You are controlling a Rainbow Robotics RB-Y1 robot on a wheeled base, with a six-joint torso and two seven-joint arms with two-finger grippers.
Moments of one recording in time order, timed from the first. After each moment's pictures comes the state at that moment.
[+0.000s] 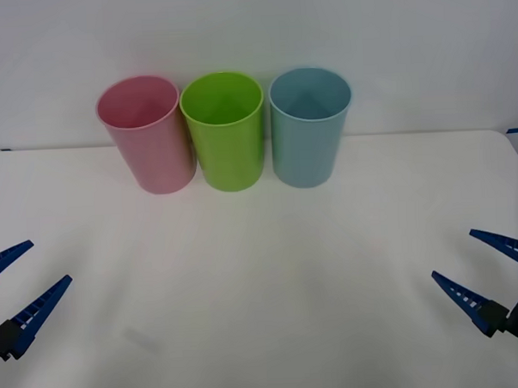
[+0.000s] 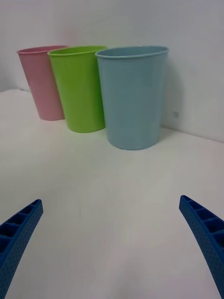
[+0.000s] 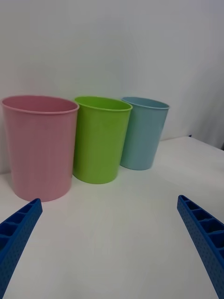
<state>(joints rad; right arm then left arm) 0.35 -0.41 -0.41 -1.71 1.17 -1.10 0.02 0.35 0.40 0.52 -1.66 -0.96 -1.22 0.00</state>
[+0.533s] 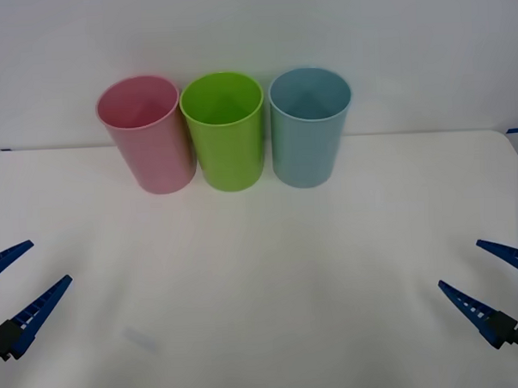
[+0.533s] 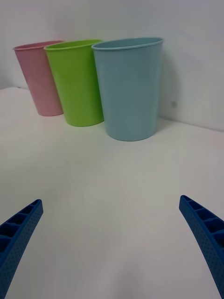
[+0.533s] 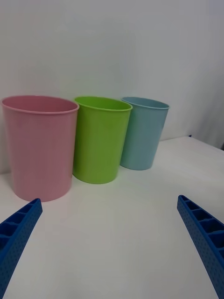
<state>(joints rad) 0.38 -0.41 -0.42 -1.71 1.16 -1.10 0.02 0.35 0.40 0.52 -1.66 -0.96 -1.22 0.00</state>
